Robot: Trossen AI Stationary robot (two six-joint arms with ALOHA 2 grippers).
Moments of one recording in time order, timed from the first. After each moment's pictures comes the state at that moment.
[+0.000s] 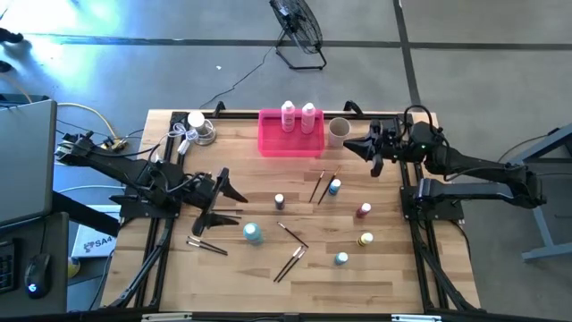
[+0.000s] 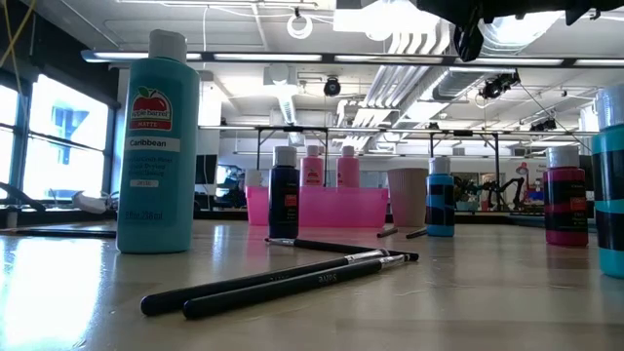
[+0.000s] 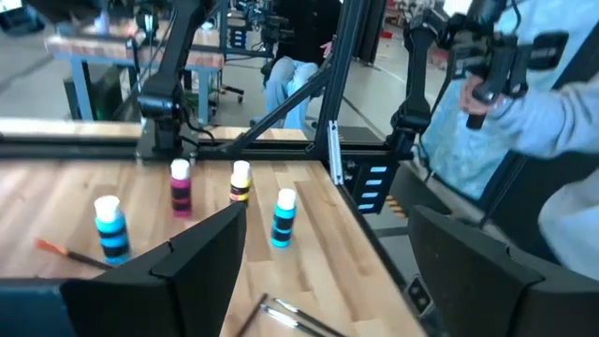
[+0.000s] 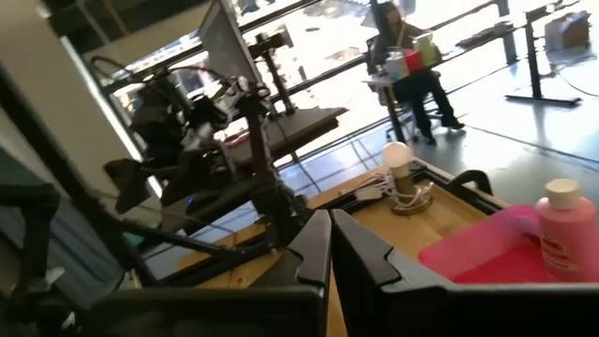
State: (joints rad) left arm -0.33 0.83 0.74 0.01 -0.04 -0.19; right arm -0.32 0.75 0.64 0.15 -0.16 0.42
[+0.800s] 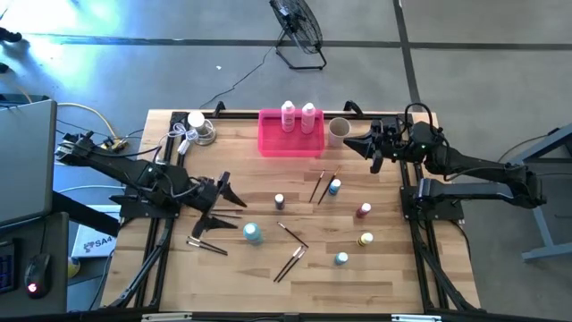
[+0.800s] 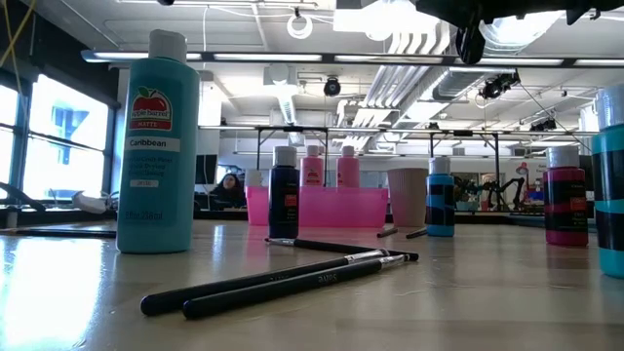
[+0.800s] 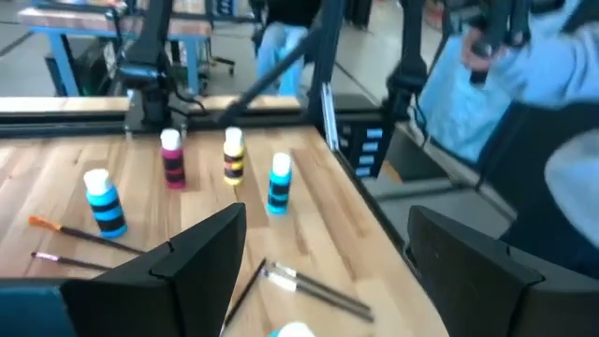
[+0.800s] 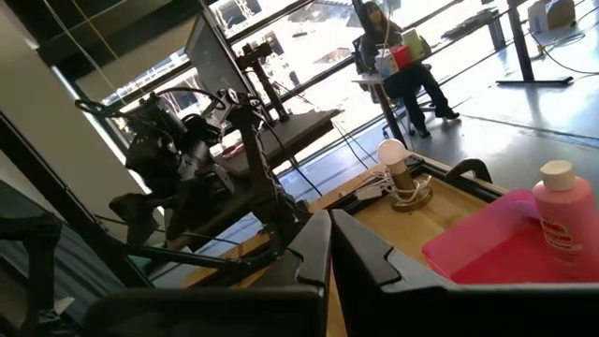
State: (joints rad) left arm -0.33 0.84 0.74 -0.09 0.00 -0.11; right arm -0.32 0.75 0.64 0.15 -0.13 0.50
